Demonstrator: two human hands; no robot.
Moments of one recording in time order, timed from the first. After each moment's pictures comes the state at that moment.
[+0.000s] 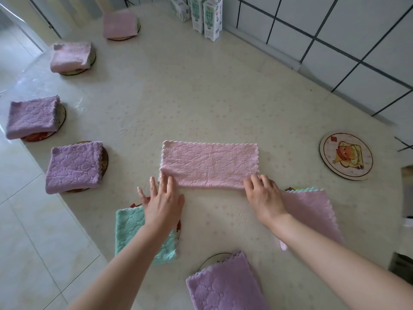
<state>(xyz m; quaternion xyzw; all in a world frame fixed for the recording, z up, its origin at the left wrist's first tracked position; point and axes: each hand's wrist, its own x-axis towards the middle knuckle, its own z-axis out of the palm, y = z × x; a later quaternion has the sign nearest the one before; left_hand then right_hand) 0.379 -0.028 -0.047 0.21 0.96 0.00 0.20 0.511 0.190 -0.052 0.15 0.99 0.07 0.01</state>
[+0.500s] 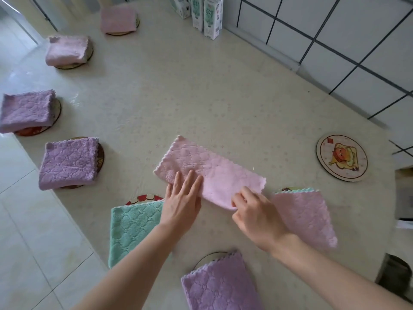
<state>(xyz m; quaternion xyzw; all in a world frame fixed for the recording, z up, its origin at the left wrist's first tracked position) 0.400 -0.006 -0.068 0.38 0.91 0.08 0.14 0.532 0.156 -0.002 0.09 0.99 -0.11 -0.01</state>
